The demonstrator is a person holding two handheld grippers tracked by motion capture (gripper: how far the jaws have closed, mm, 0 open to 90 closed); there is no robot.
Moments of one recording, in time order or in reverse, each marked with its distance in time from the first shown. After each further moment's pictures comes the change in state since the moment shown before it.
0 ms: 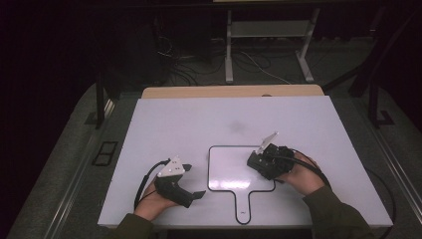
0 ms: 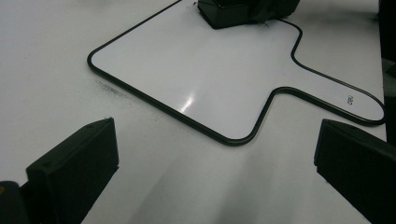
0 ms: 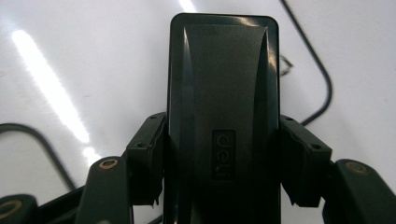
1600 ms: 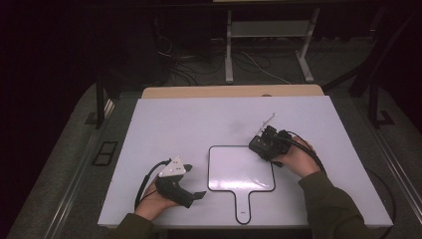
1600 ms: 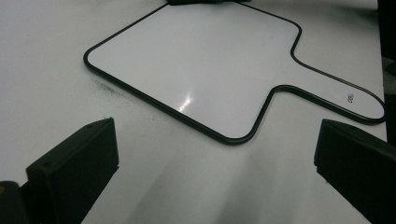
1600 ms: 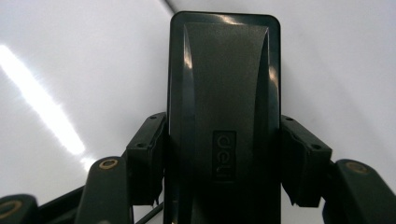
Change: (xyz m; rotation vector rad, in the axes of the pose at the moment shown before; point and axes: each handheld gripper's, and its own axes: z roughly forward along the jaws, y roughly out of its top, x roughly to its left) left arm 0.000 0.000 0.001 0.008 -0.005 0.003; right arm -0.048 0.027 0.017 0.041 -0.054 0.097
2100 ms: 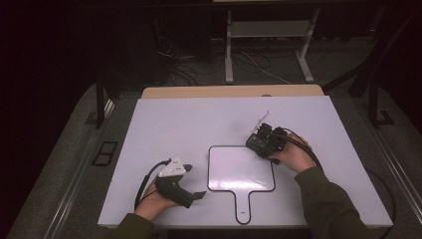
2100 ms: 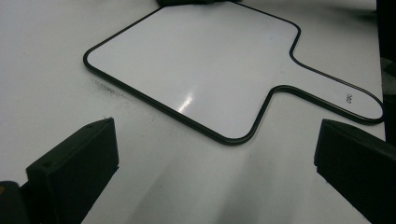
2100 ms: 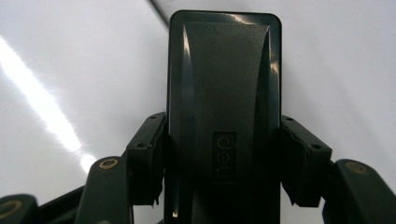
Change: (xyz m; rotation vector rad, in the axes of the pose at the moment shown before) left arm 0.000 0.000 0.000 -0.003 -0.001 0.001; right arm -0.002 0.012 0.004 0.016 -0.004 -0.027
